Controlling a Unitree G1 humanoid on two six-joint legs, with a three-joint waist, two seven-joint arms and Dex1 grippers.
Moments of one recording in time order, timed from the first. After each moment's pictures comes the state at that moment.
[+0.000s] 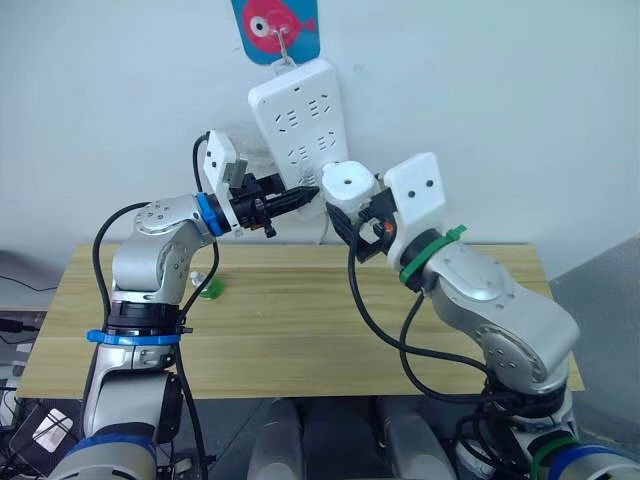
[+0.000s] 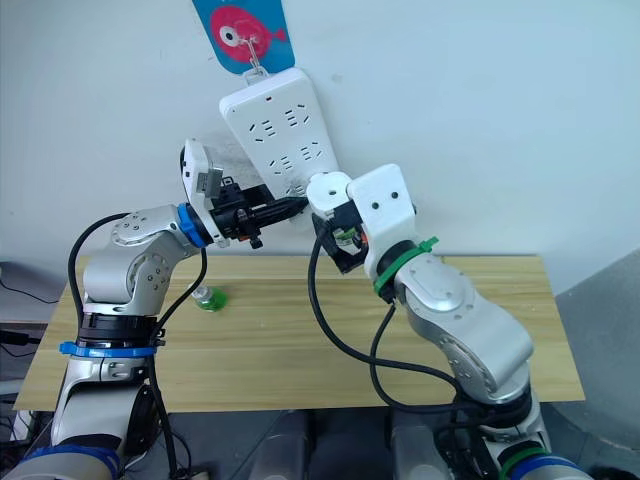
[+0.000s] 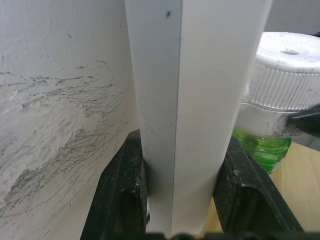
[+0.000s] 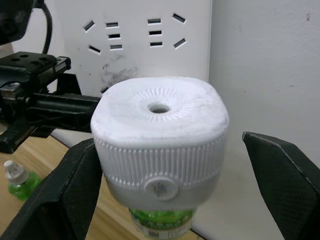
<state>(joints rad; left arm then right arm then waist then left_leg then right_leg) -0.72 0.52 0.07 0.12 -0.46 0.43 -1.01 -0.64 -0.17 0.25 -0.69 0.35 1.08 -0.09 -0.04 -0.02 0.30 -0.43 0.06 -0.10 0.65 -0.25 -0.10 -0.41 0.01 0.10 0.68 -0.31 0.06</state>
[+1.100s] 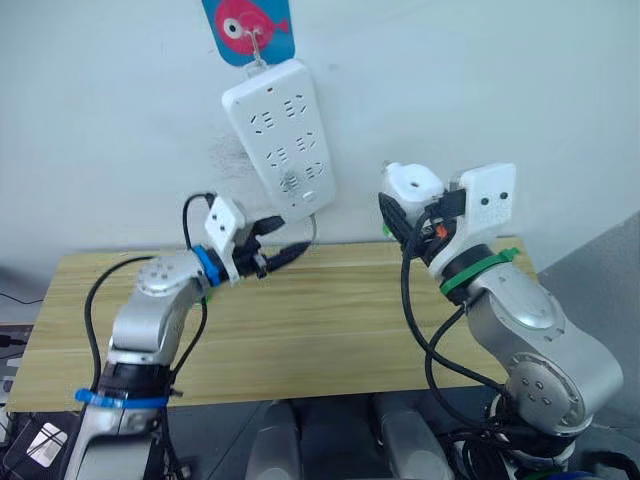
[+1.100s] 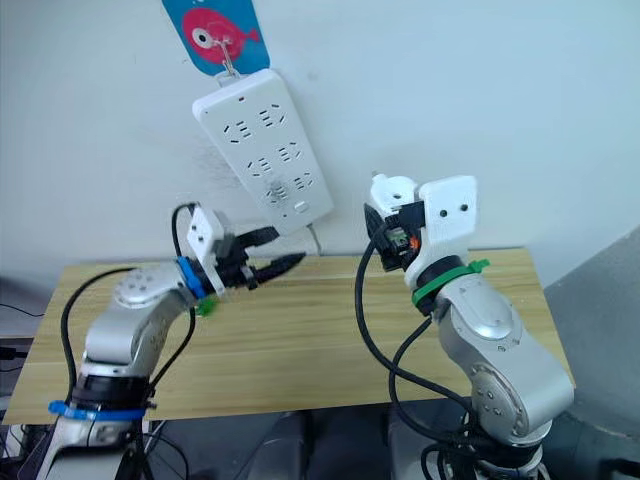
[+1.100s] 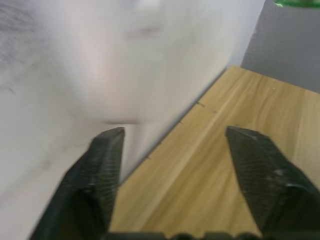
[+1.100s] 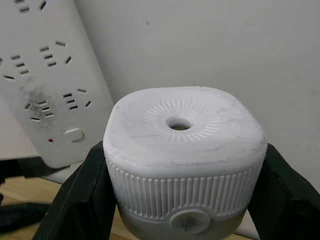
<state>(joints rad) -0.30 0.54 0.06 -0.16 -0.37 0.28 -0.83 -0.43 0.01 -0.02 -0.94 0.34 1.19 -0.03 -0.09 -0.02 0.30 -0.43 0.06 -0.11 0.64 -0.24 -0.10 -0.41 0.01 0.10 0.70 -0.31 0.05</state>
